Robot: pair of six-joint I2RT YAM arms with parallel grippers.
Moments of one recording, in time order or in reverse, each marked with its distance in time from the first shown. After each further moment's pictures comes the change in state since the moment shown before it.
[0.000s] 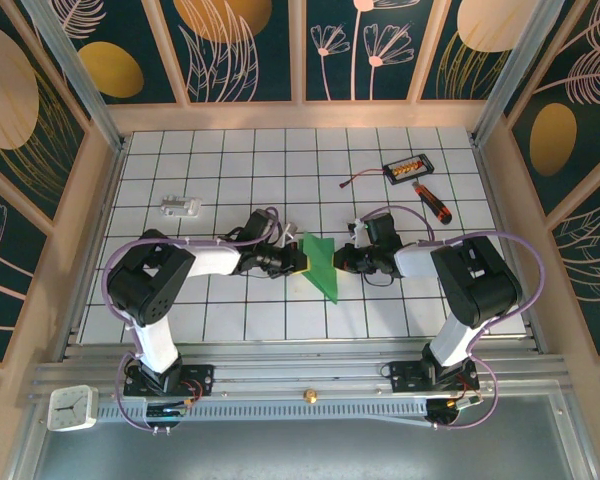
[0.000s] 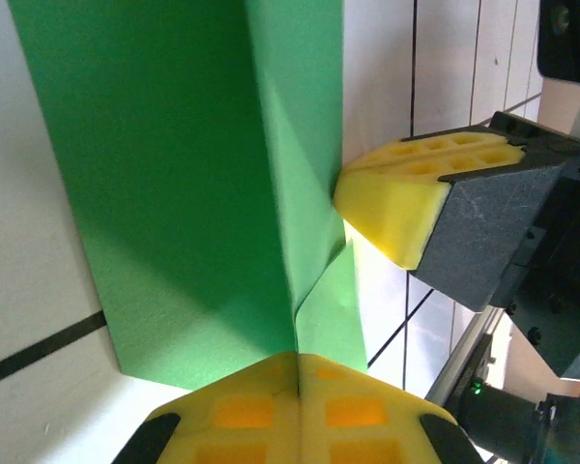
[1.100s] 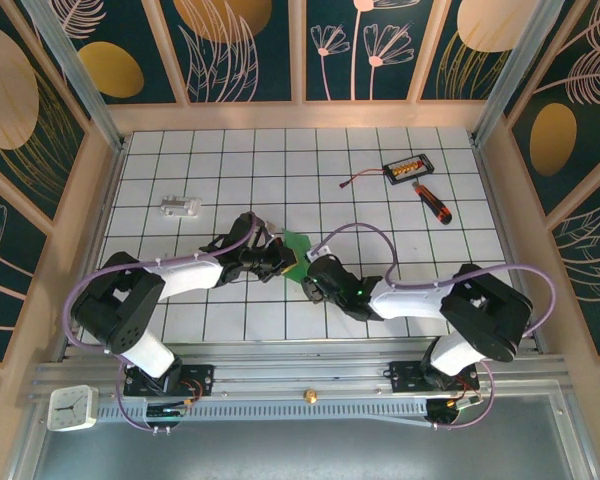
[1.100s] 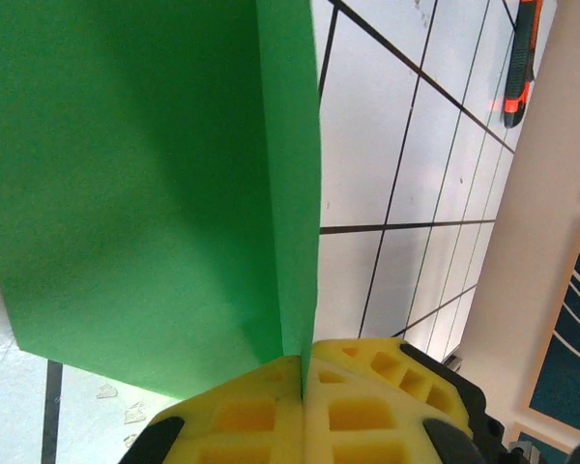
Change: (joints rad) left arm 0.000 -0.209 -0.127 0.010 -0.168 -0.308; right arm 0.600 -0.163 -0.045 -0.026 0.836 -0.108
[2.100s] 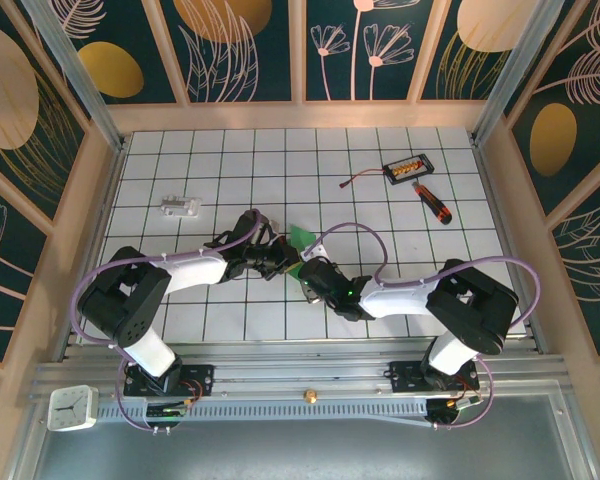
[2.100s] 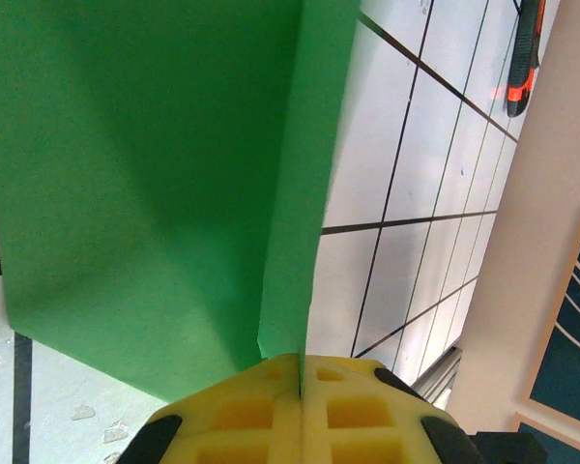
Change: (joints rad) left arm 0.000 0.043 0.047 -0.017 0.019 0.016; right arm 0.030 0.065 0.049 0.000 0.106 -0.011
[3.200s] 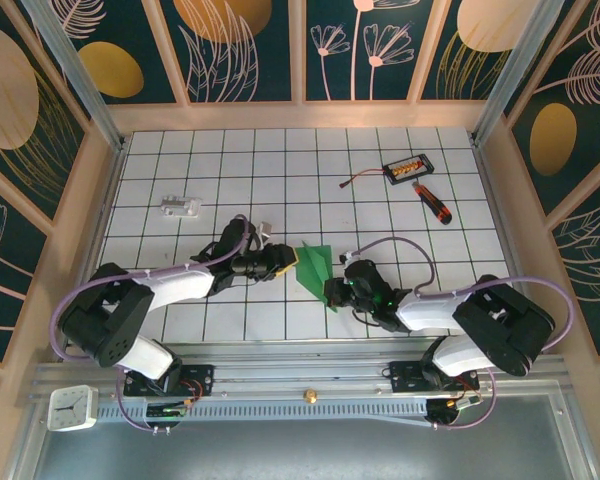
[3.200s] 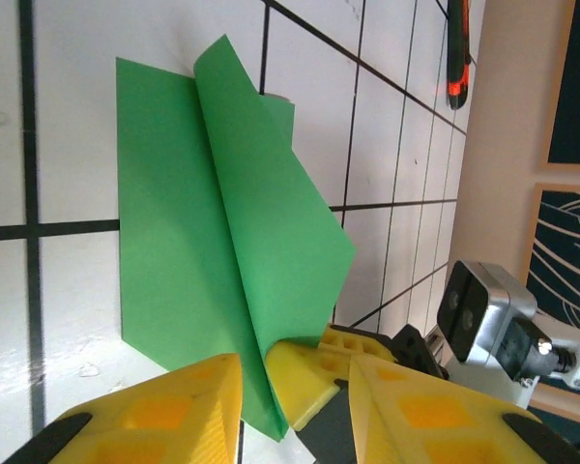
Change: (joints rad) left arm 0.003 -0.125 -0.145 0.146 -0.002 0.022; right arm -0.215 -0.199 -0.349 0.315 -0.450 0.363
